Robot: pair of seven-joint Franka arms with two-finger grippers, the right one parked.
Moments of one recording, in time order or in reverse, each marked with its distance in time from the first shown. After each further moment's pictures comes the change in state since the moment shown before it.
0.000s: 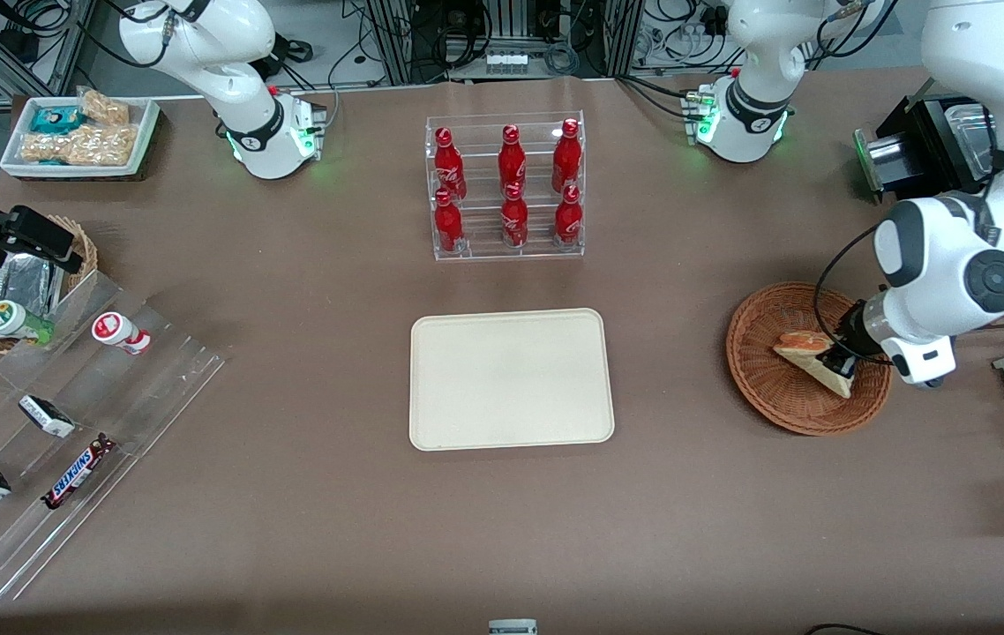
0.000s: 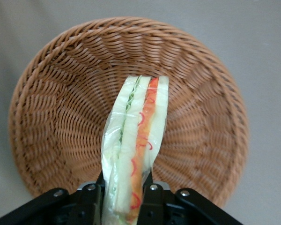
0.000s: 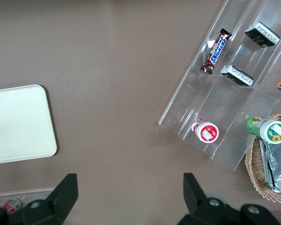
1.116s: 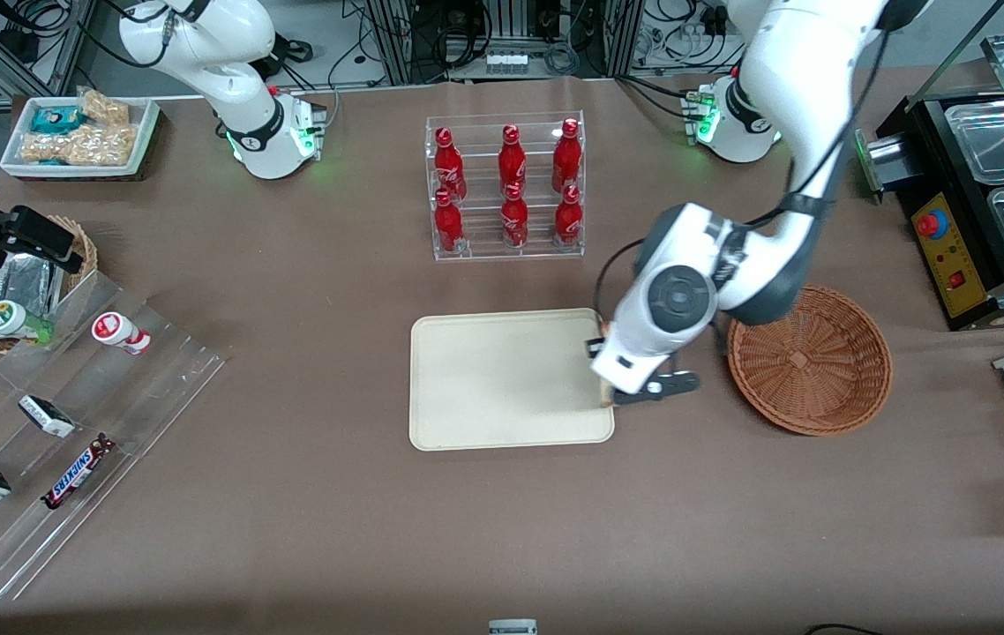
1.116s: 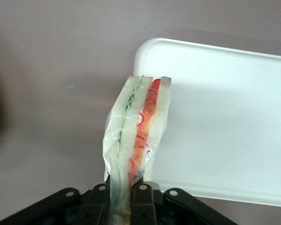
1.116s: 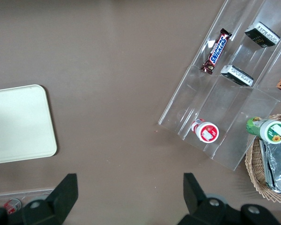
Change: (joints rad) arm -0.596 0.287 -0.012 0.485 -0.044 -0.193 0.350
